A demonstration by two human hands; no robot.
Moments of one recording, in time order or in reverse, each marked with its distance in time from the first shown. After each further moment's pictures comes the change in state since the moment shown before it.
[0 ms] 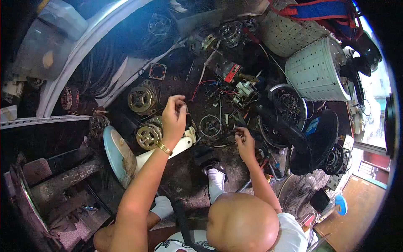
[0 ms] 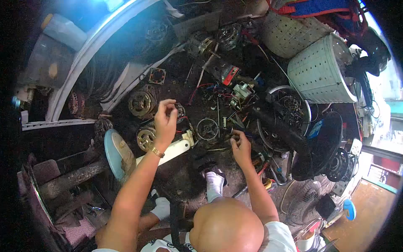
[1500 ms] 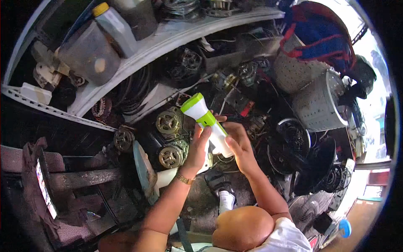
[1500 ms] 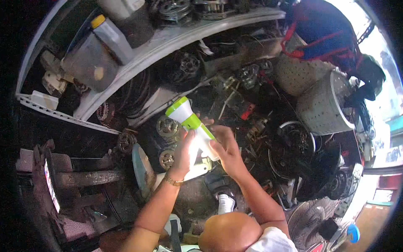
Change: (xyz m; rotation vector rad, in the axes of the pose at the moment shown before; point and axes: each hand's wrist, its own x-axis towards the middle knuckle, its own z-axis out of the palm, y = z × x) left_hand 0.004 0.099 -0.032 -0.860 -0.211 -0.157; right_hand -0.002 -0.235 0.034 0.680 -0.312 -0.259
